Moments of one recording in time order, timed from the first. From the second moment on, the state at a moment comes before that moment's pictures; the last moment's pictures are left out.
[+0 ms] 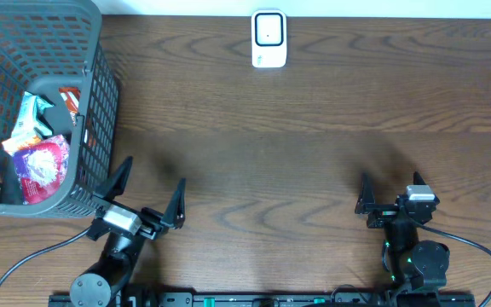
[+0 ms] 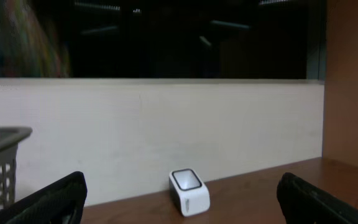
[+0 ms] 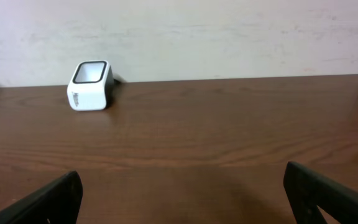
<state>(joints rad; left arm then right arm) -0.01 0.03 0.08 0.34 0.40 -0.15 0.05 0.01 0.01 -0.07 0.02 0.04</state>
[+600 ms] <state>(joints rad) -0.01 0.51 0.46 0.32 0.40 -0.12 0.05 0.01 0.01 -0.07 0.02 0.04</state>
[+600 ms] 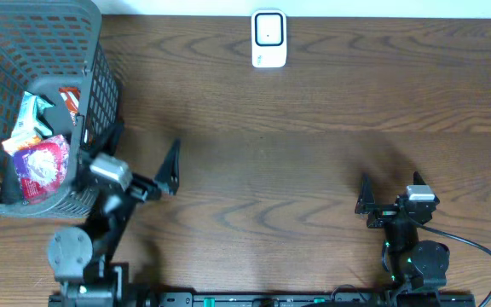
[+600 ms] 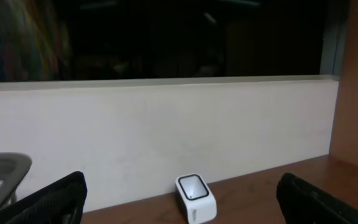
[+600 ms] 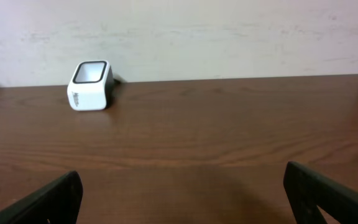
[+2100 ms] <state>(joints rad) 0.41 1.34 1.60 -0.77 -0.13 0.22 0.05 0.01 0.01 -0.07 0.02 0.04</state>
